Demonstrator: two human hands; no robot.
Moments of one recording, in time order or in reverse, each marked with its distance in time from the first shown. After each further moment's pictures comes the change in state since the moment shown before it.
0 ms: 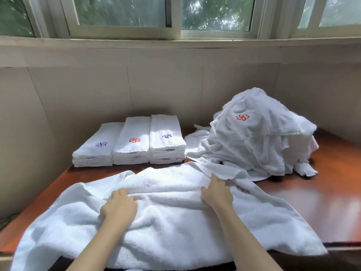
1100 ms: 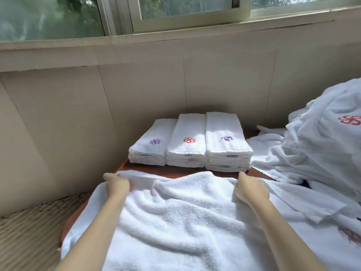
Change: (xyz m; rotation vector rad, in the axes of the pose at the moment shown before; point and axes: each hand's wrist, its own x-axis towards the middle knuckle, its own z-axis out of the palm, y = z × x) left_hand 0.136 -0.127 -0.017 -1.128 0.375 -0.535; right_hand 0.073 -0.099 0.048 -0.203 0.025 -0.328
